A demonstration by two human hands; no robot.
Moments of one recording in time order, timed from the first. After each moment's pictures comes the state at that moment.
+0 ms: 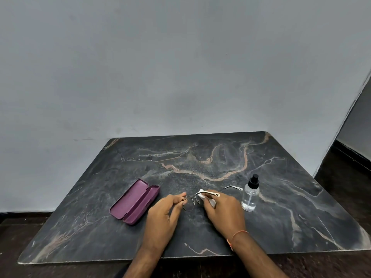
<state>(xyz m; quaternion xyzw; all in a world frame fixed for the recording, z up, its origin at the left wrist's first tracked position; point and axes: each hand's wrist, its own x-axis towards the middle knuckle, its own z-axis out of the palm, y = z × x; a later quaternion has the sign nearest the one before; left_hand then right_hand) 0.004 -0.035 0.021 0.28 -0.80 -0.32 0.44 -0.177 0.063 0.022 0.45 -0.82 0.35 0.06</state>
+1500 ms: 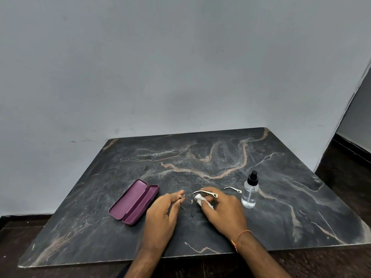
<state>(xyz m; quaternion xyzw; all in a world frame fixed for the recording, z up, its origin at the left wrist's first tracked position) 0.002 -0.035 0.018 0.28 -0.80 -0.28 0.46 -0.173 0.074 0.027 0.43 -0.81 0.40 -0.03</state>
